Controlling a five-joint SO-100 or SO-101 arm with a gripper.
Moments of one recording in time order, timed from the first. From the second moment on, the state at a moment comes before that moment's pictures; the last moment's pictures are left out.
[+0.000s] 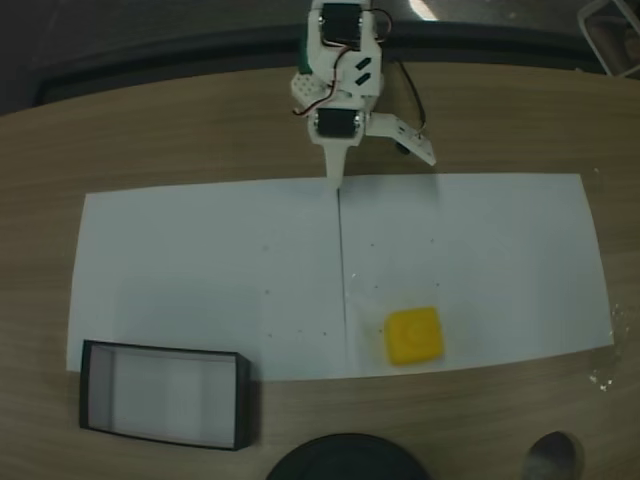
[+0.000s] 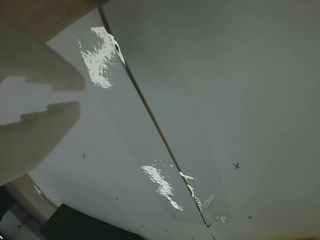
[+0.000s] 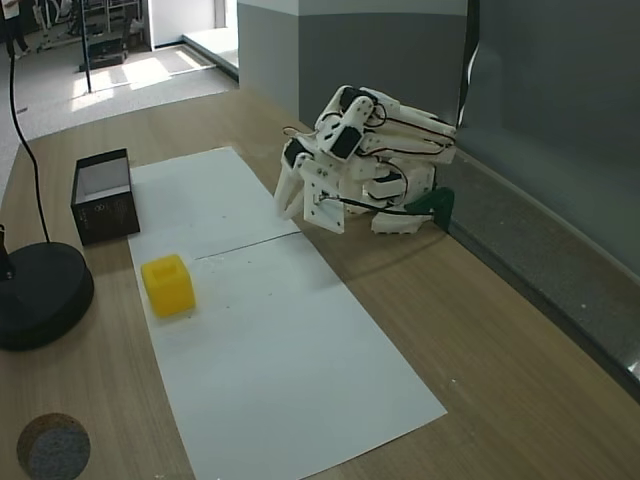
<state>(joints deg) 6.6 198.0 175.1 73.5 2.2</state>
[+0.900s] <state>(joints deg) 6.6 198.0 175.0 62.8 2.1</state>
